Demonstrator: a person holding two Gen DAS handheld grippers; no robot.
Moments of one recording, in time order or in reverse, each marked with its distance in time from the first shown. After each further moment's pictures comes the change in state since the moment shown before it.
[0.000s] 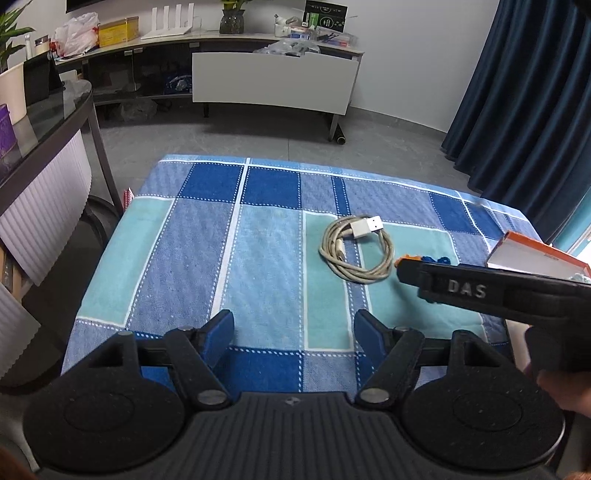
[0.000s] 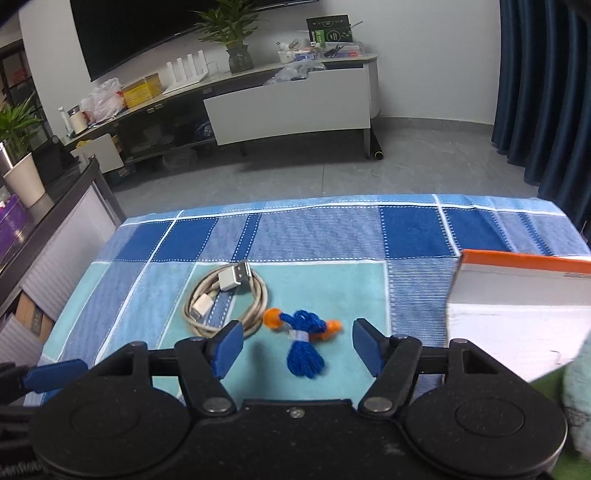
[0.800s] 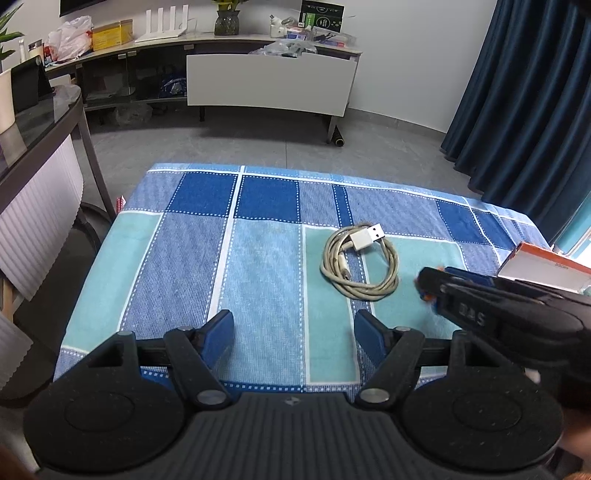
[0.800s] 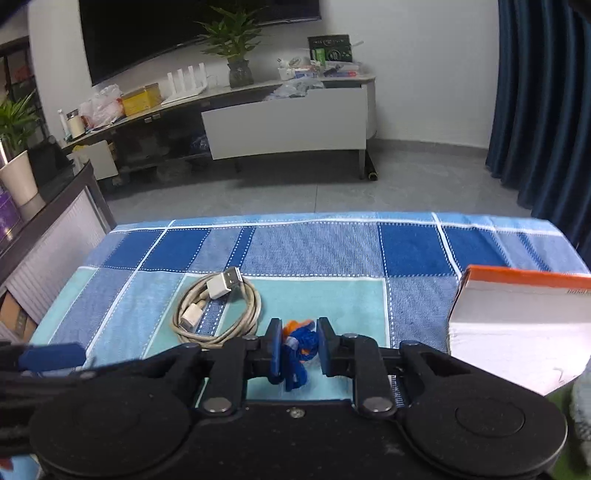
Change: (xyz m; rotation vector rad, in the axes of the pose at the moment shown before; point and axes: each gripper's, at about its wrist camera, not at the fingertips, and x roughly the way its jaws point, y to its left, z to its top) left arm 0.017 -0.002 0.010 0.017 -0.005 -0.006; right arm 0.001 0.001 -0.007 -0.051 -0.081 -0.037
